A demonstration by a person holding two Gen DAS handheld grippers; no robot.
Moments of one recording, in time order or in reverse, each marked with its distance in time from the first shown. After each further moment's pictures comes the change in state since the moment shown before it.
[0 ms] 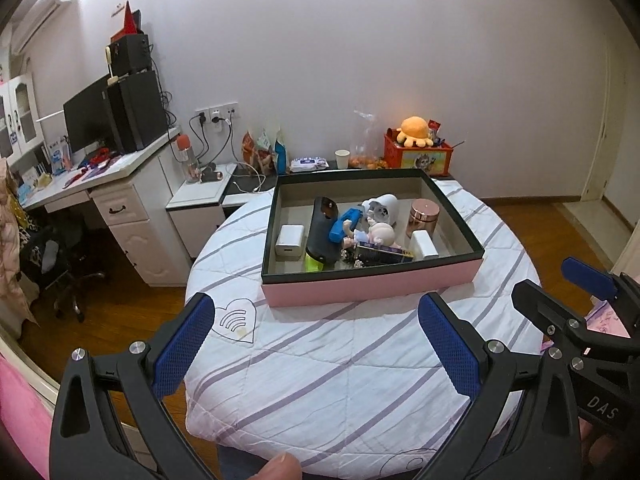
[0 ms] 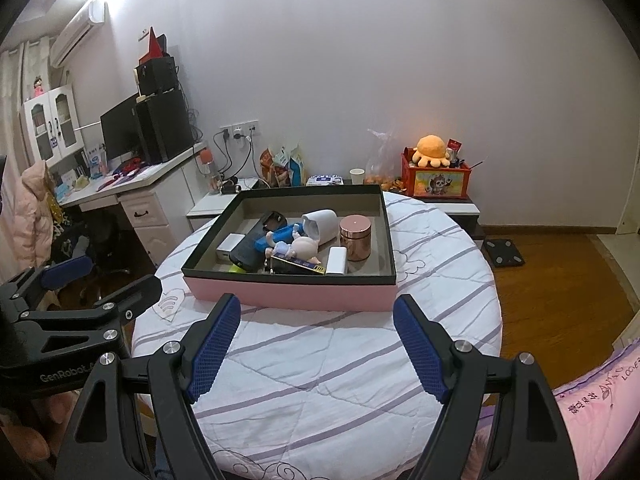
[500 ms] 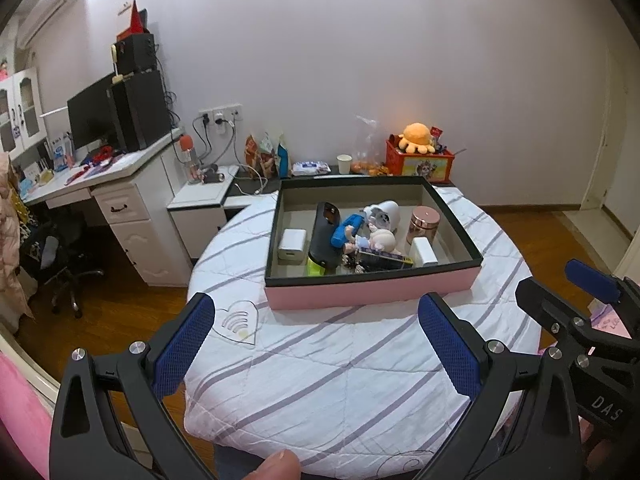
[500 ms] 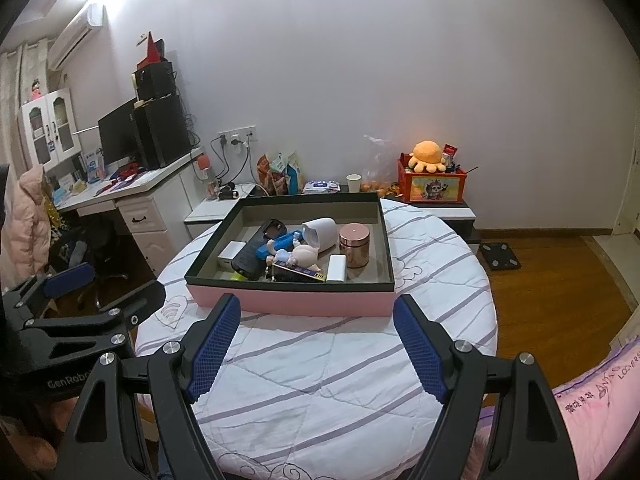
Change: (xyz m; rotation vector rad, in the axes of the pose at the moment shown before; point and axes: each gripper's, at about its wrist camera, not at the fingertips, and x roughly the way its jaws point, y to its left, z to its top) left arm -0.010 0.001 0.004 -0.015 -0.021 0.007; right arm -0.008 0.006 0.007 0.011 -0.018 -0.021
